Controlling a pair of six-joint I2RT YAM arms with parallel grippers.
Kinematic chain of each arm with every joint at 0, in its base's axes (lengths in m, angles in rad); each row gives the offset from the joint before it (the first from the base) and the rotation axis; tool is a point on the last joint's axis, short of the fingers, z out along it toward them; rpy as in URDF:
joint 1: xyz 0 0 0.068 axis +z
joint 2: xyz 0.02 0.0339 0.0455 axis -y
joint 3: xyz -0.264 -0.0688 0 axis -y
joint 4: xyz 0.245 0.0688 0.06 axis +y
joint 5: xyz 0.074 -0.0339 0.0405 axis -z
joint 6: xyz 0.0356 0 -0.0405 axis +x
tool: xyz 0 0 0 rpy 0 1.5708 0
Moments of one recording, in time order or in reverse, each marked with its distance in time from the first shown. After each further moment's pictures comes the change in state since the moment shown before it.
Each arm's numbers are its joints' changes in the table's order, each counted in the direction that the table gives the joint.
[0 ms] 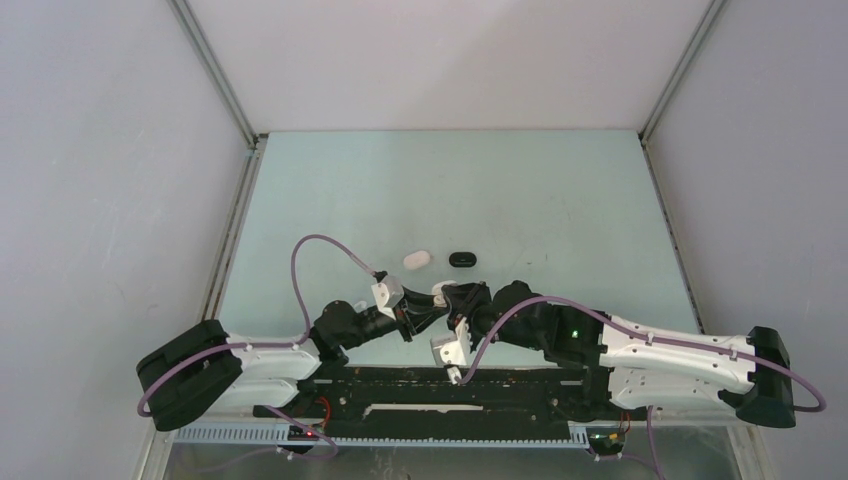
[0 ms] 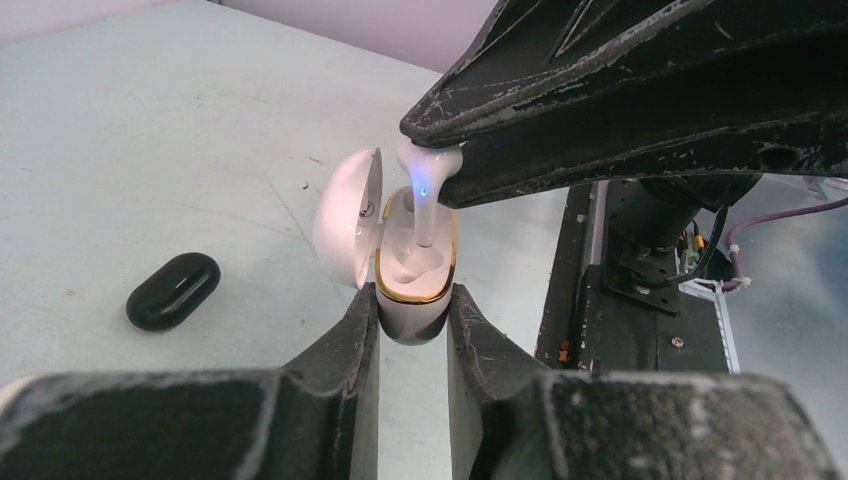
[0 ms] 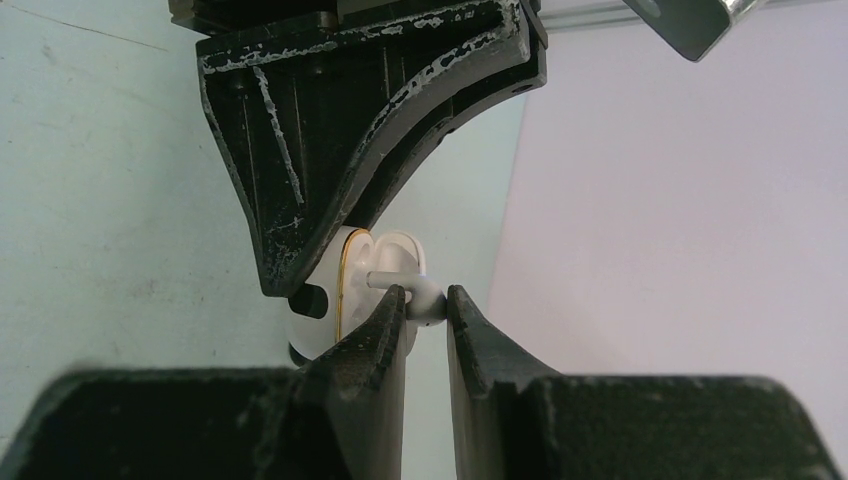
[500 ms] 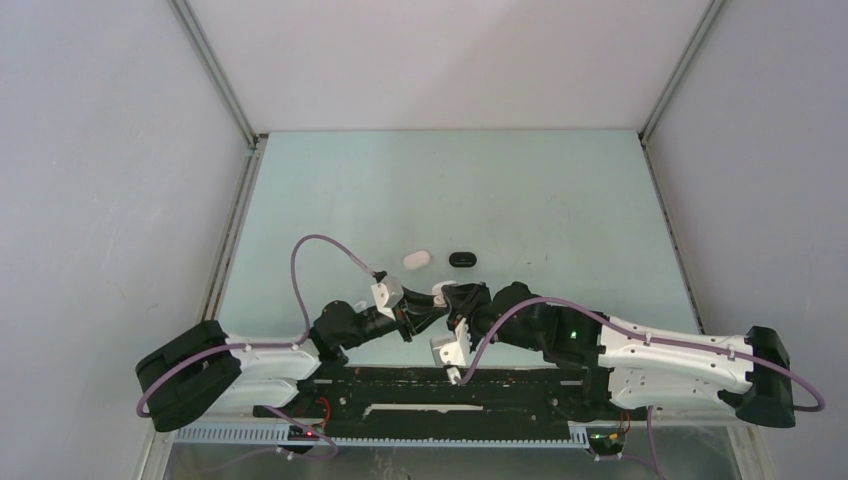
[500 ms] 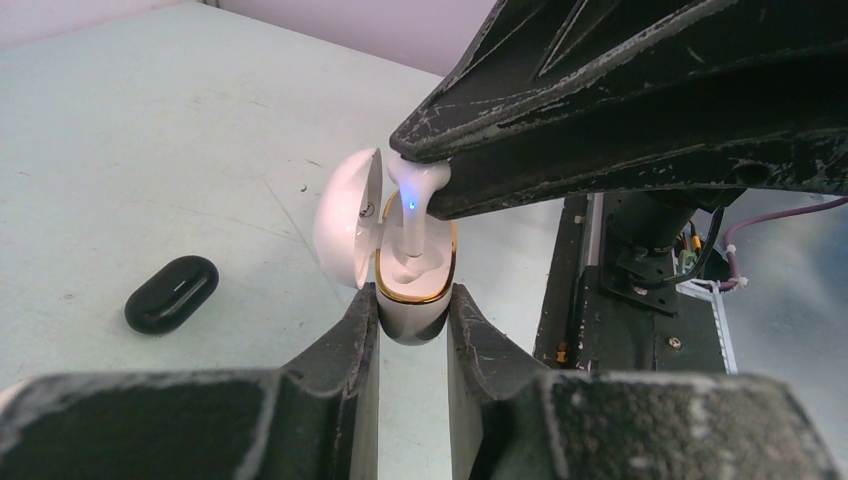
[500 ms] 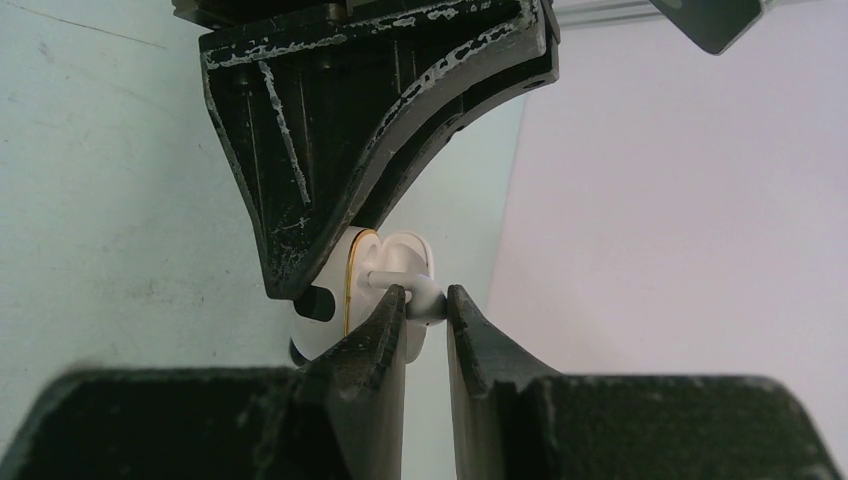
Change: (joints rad) left arm 0.000 0.003 0.000 0.000 0.005 0.000; right arm 0.000 -0.001 -0.016 -0.022 0.006 -0.005
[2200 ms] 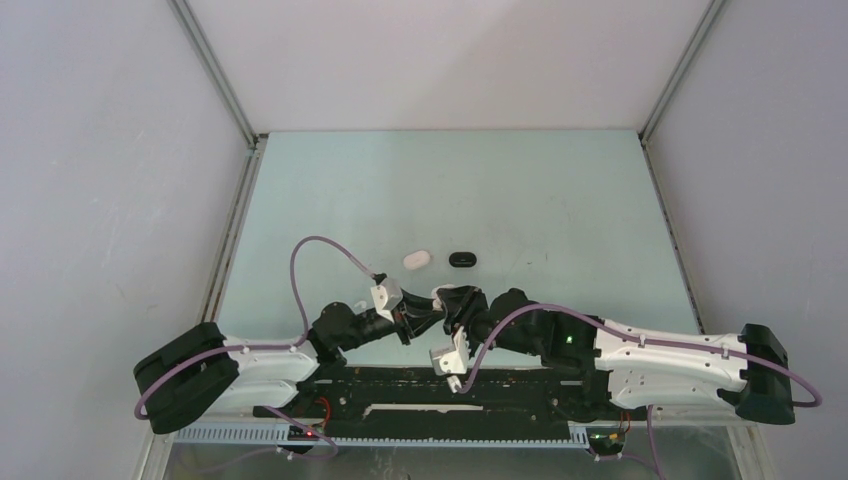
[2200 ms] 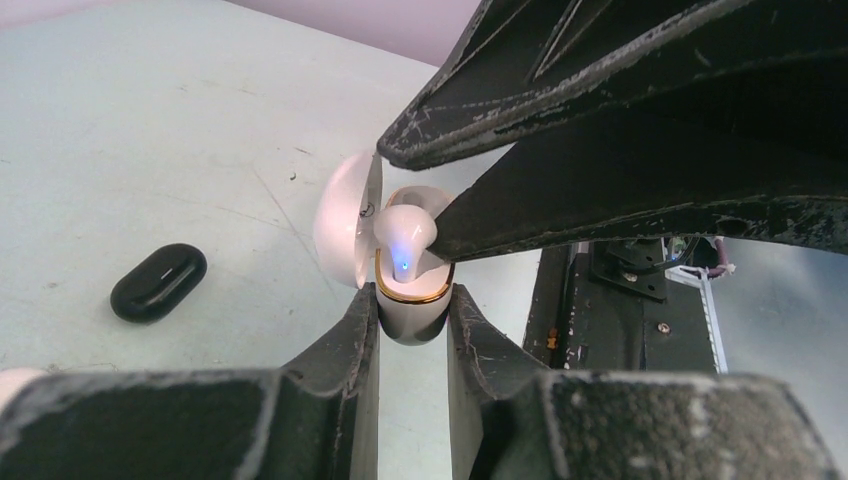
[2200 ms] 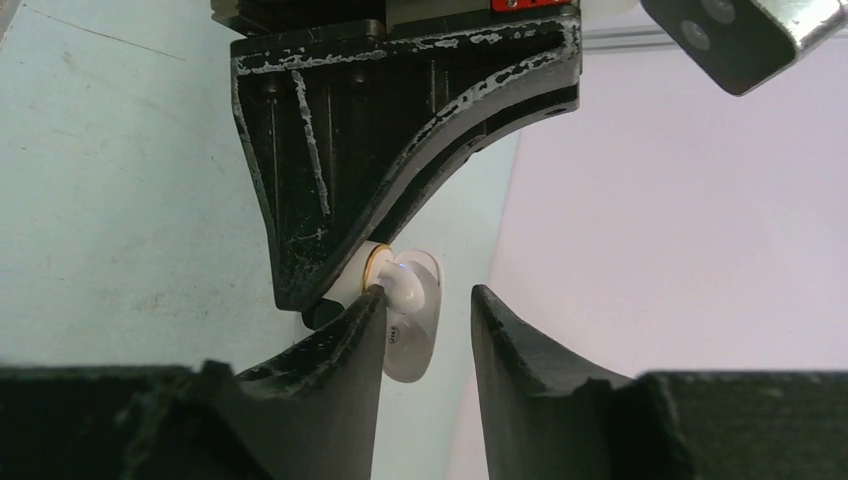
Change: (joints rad) left arm 0.000 0.019 -0.013 0.011 0.017 -0.008; right arm 0.024 -0.011 -0.048 -0.062 -0.010 -0.039
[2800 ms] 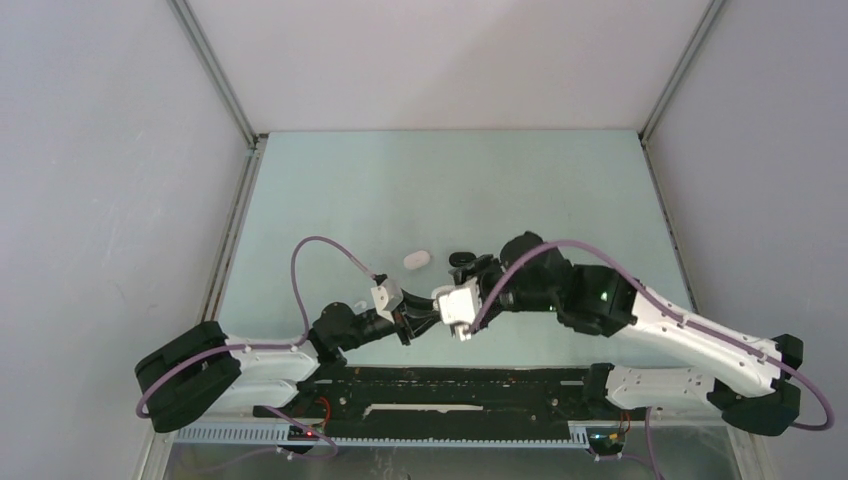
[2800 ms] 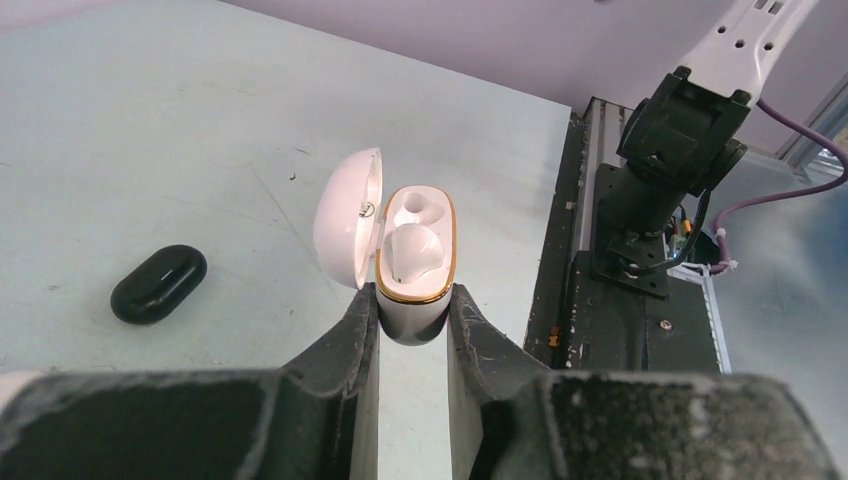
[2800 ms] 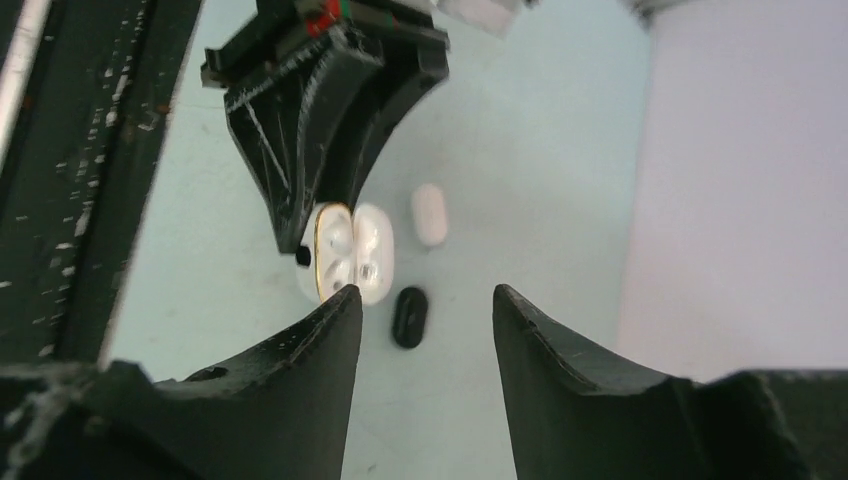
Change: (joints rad) left arm 0.000 -0.008 -0.006 -0.008 0.006 0.008; right arm -0.114 -0.040 0.451 0.535 -0.212 0.295
